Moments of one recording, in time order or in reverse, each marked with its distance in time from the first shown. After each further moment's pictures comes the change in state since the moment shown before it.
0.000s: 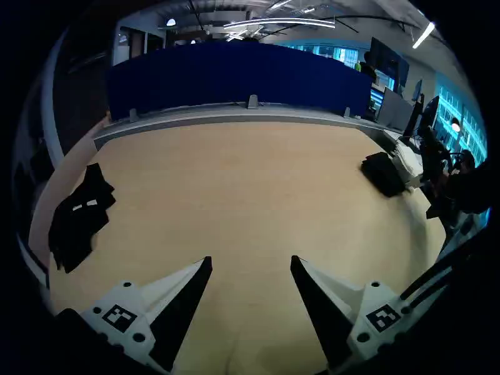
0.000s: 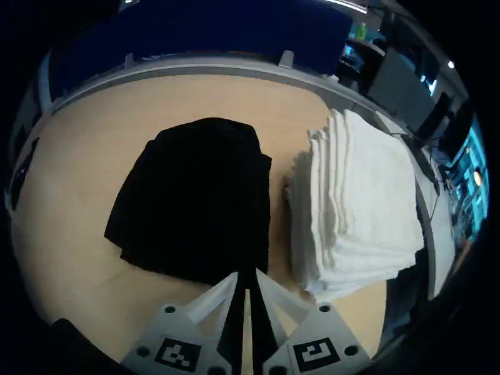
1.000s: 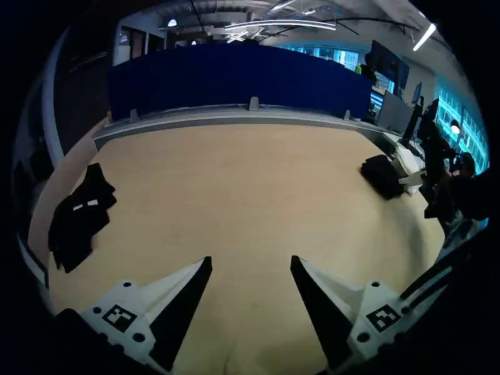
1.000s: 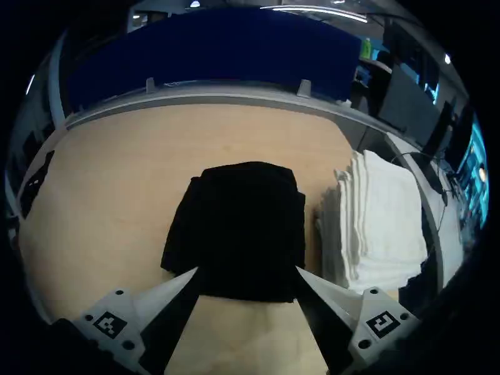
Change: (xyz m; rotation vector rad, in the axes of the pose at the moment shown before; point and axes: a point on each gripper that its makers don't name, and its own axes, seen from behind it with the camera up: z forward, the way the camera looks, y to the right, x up) left arm 0.002 -0.006 -0.004 -0.005 0.010 -0.008; right arm 0.038 -0.055 -0.023 0.092 0.131 0.016
